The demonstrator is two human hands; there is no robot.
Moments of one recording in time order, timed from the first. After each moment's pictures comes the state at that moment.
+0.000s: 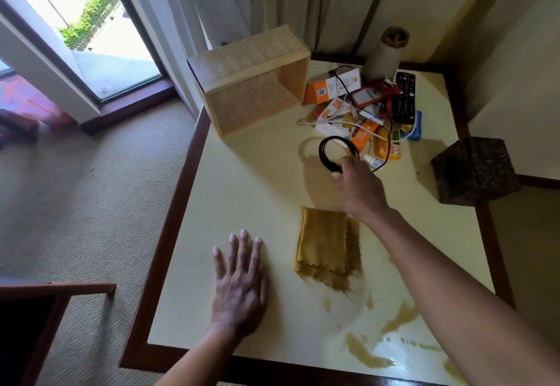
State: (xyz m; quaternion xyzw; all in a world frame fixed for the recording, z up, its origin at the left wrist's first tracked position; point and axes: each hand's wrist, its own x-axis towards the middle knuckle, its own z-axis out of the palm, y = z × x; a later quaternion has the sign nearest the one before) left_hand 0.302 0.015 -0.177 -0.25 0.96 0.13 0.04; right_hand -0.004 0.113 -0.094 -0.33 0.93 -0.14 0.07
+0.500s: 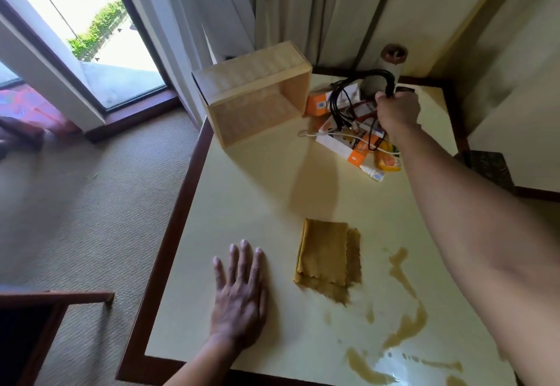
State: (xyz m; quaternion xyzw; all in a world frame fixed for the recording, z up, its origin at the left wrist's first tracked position) left_hand 0.302 0.014 -0.178 -0.24 0.96 0.12 0.04; right_hand -0.140 0.059 -0.009 0.01 0.89 -0.45 0.05
